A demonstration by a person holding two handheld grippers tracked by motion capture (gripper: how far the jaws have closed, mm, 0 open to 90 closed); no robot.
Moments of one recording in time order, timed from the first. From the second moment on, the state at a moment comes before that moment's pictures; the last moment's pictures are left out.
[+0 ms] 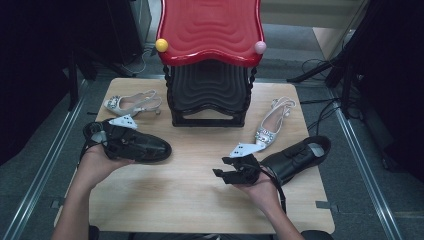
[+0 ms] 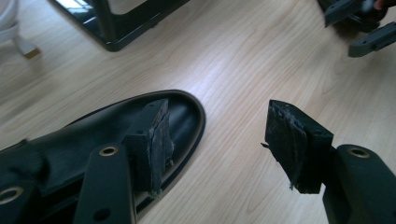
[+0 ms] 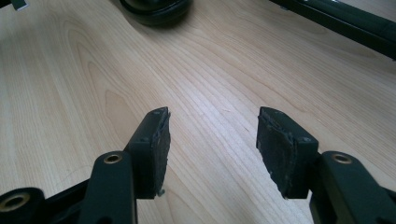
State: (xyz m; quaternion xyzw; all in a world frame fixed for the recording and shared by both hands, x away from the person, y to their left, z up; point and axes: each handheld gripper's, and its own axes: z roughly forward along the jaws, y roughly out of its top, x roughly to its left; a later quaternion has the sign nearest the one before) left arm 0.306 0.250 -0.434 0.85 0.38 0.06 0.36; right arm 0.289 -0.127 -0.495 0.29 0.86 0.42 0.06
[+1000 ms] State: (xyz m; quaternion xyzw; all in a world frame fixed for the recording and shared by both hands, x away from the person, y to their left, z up) left arm 0.313 0.335 -0.429 0.82 0.46 0.11 0.33; right arm 0.287 -0.133 -0.504 0.31 0.86 0.39 0.06
